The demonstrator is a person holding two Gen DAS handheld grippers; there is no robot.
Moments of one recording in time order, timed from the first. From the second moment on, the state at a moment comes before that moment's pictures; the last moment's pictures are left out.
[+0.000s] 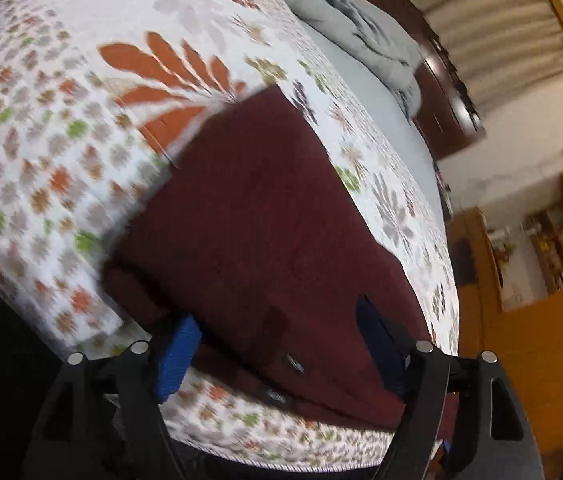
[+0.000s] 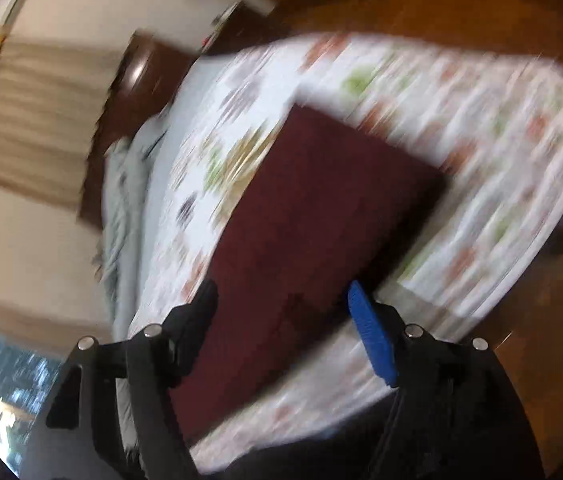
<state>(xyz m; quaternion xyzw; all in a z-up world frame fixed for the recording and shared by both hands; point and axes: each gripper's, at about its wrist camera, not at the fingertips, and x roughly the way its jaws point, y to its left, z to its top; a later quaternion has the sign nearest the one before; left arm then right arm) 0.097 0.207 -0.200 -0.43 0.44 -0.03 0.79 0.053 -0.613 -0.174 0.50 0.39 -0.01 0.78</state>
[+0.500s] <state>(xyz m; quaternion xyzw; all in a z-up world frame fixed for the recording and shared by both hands) 0.088 0.220 -0.228 -0.48 0.44 -0.04 0.76 0.115 -0.285 -0.227 0.47 0.54 0.18 0.67</state>
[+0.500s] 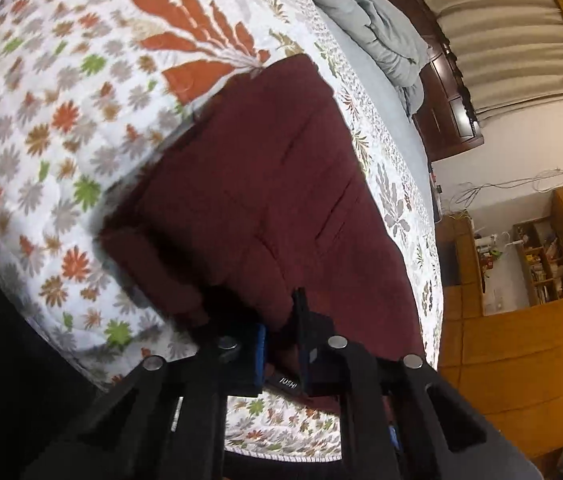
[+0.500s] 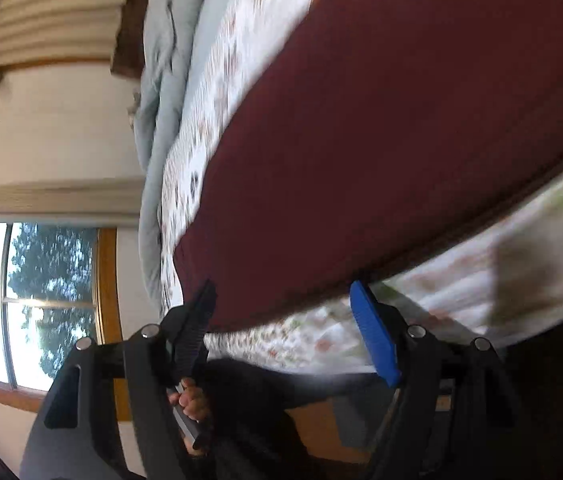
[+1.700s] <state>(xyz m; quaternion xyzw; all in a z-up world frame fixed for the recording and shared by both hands) 0.092 0.239 -0.227 -0.49 0.41 -0.05 0.77 0.134 -0.218 -0.258 0.54 0.54 0.17 0.63</state>
